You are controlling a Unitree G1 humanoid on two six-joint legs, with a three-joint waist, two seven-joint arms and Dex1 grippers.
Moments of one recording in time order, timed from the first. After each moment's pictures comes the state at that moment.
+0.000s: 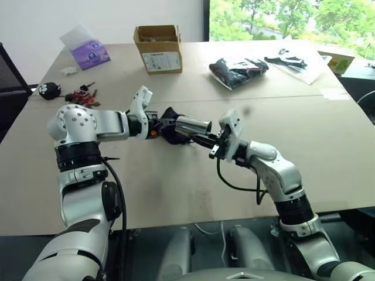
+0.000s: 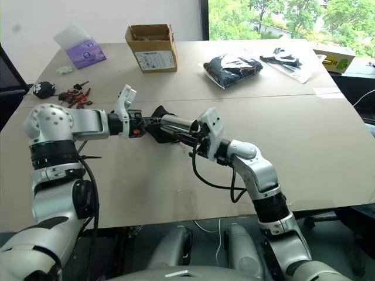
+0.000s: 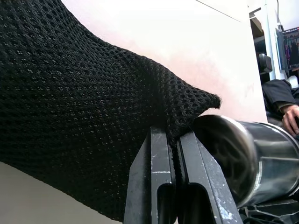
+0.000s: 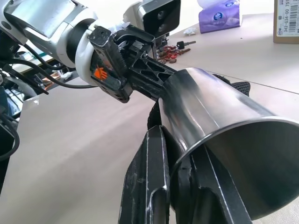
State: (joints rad) left arm -0.90 0.53 0.36 0.35 -0.89 1.61 -0.25; right arm -0.48 -0.07 0.20 -0.10 0.35 0.57 0.69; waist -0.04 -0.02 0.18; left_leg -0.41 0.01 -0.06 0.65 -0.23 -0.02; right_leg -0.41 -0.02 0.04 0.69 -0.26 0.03
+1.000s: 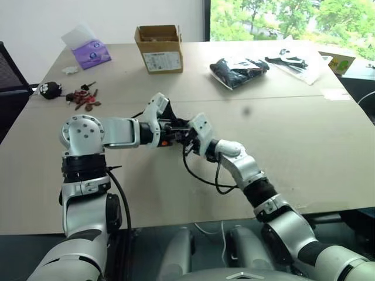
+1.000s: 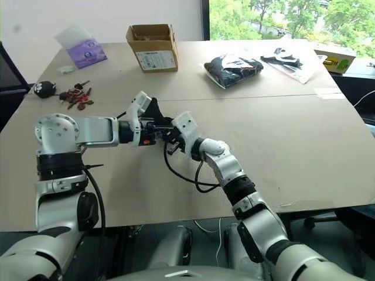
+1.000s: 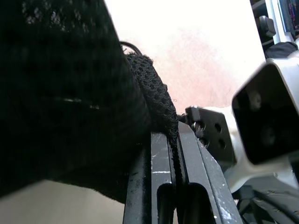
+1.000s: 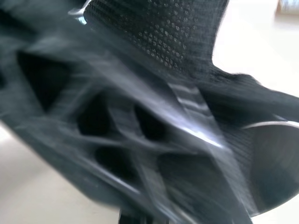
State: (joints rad) left arm -0.80 0.50 0.27 0.11 -1.17 1.60 -0.06; right arm -0.74 0.09 0.34 0.58 0.02 0.02 0.59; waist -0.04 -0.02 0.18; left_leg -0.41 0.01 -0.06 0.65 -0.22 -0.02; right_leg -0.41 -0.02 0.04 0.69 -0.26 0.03
